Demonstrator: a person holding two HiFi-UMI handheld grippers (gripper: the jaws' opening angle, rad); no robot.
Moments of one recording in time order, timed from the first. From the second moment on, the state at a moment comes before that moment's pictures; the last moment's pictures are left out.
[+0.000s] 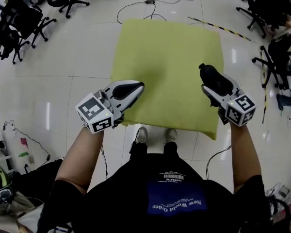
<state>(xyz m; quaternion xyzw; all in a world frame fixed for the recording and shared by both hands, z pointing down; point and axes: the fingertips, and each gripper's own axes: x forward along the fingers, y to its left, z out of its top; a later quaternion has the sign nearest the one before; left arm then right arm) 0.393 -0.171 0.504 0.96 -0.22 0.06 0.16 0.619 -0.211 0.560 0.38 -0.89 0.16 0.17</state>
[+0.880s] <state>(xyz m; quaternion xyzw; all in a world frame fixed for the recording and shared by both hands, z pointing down) 0.413 -0.172 0.559 0.96 -0.18 0.04 0.21 0.600 -0.238 0.751 0.36 -0.85 0.18 0.33</state>
